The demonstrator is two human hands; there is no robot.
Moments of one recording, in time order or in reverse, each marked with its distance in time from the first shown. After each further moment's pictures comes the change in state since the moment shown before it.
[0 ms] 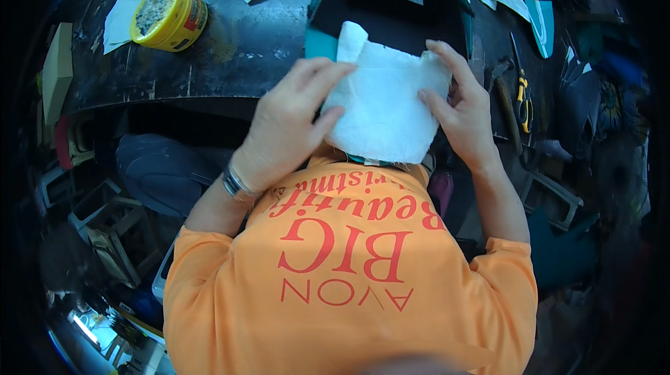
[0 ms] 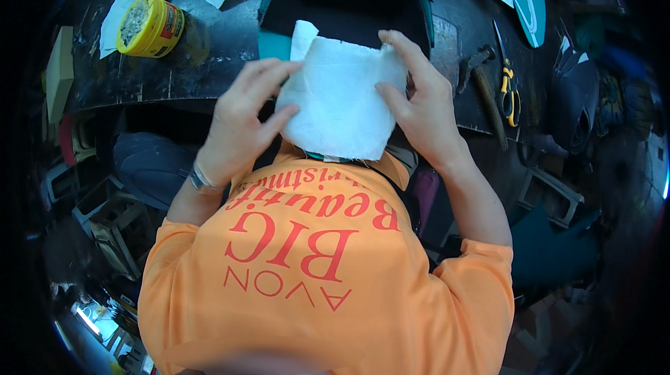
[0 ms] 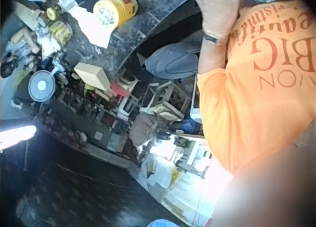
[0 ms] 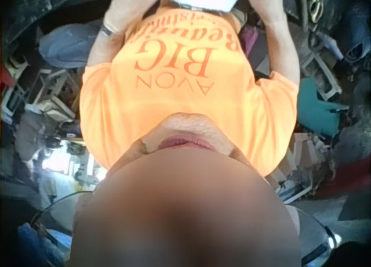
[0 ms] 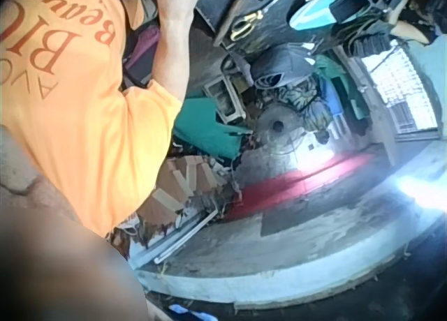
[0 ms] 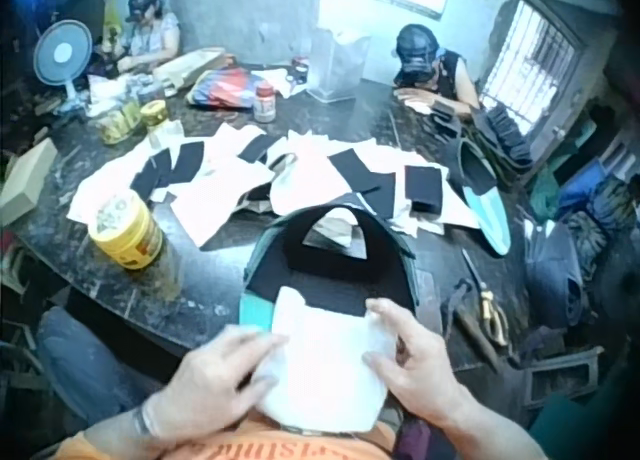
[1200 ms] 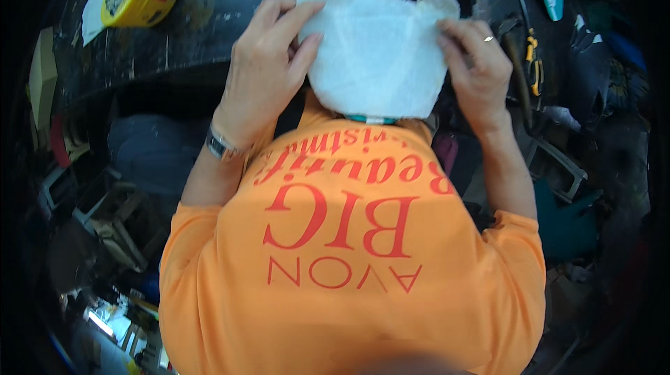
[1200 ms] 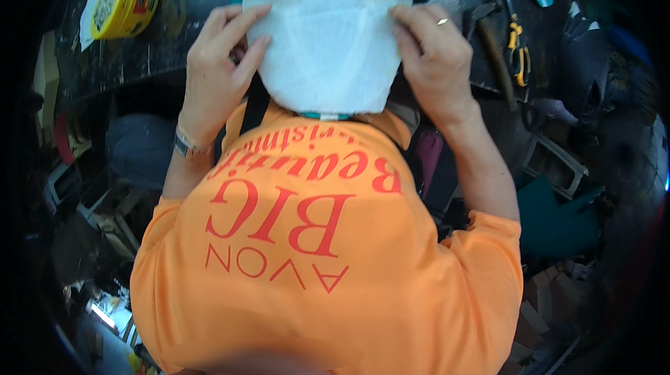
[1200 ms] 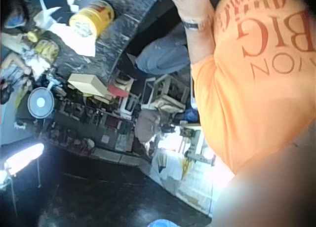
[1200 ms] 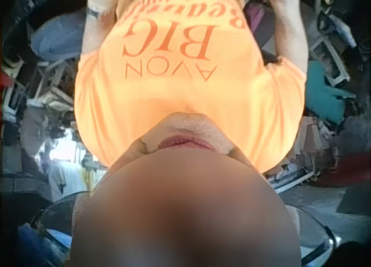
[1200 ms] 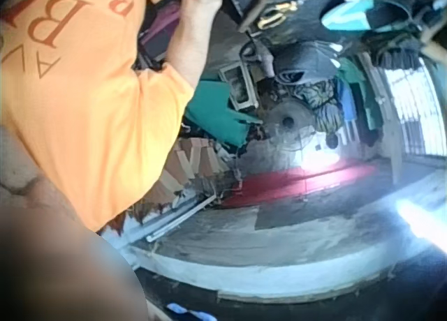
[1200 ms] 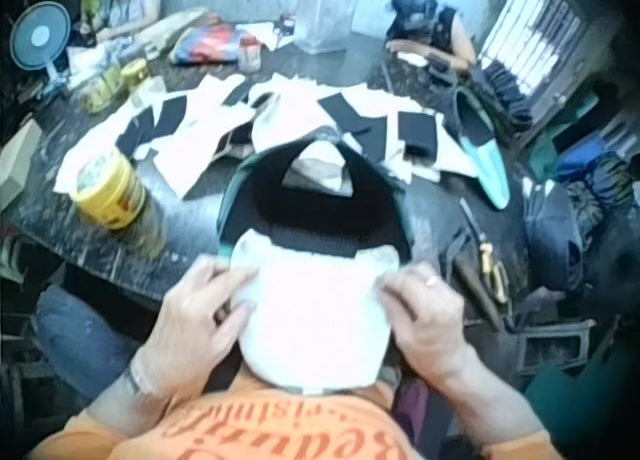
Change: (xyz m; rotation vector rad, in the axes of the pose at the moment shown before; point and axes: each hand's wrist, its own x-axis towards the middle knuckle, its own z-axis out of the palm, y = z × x) left_hand 0.004 -0.019 0.013 0.072 0.124 -0.006; right_hand -0.007 0.023 -0.008 -0.381 0.175 -0.343
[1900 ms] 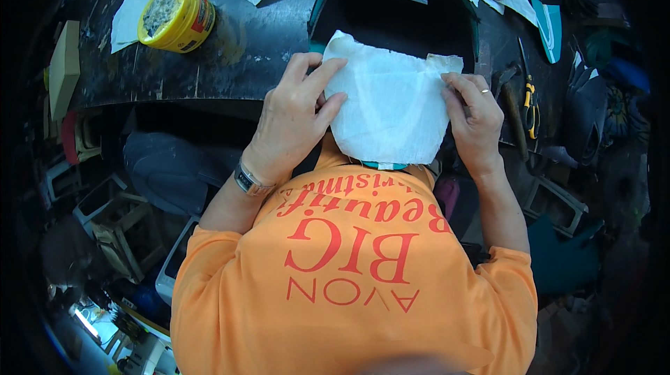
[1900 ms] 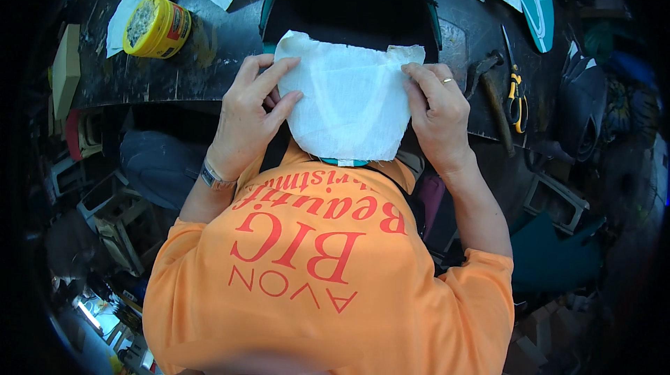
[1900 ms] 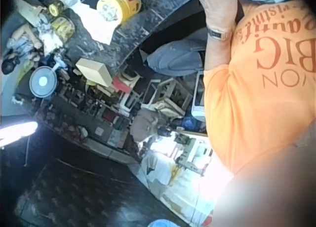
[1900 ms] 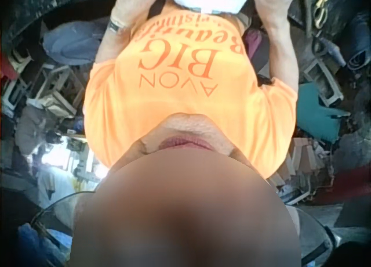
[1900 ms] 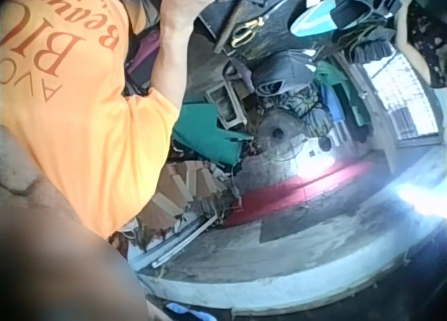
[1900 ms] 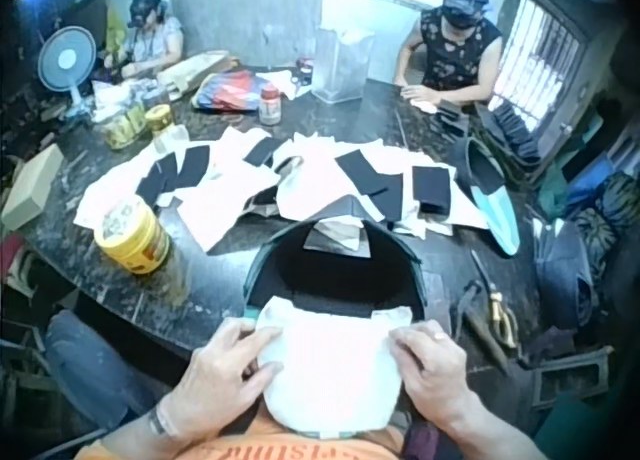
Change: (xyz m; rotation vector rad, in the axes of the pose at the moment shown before) left_hand -0.002 0.010 -0.004 -0.070 -0.079 -0.137; right_hand 0.002 -0.004 0.002 0.050 -0.039 0.103
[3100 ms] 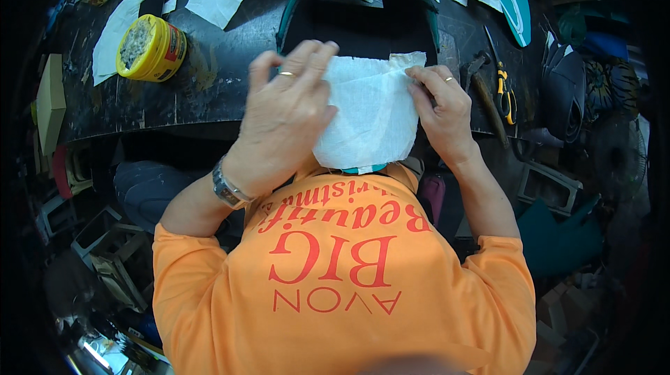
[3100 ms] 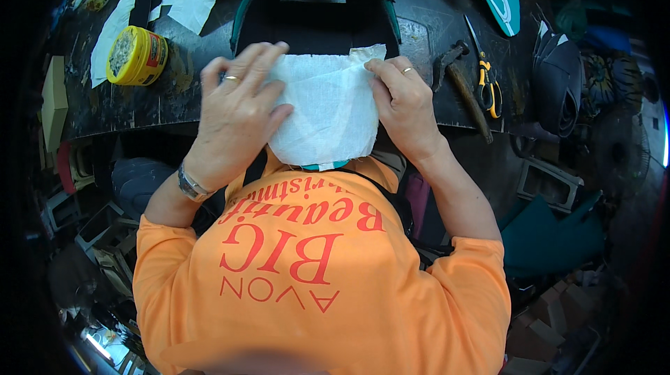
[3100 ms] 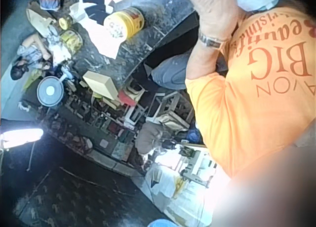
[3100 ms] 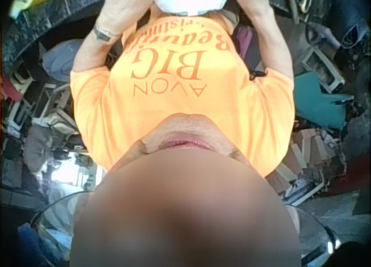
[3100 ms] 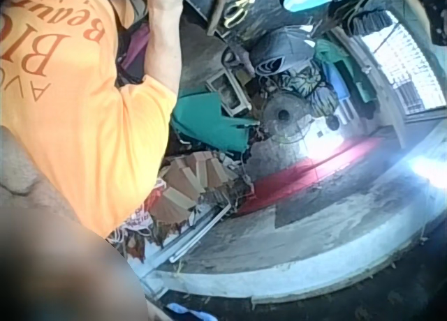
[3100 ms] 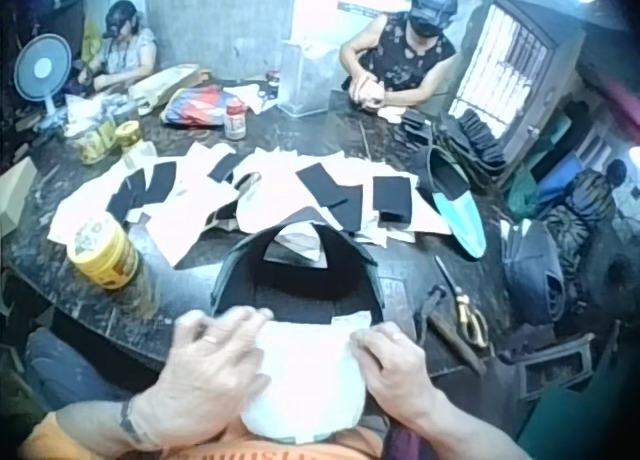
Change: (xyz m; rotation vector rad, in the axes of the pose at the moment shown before) left_hand 0.026 0.029 -0.008 0.646 -0.134 0.444; right_hand 0.003 0.007 0.003 0.010 0.026 -0.008
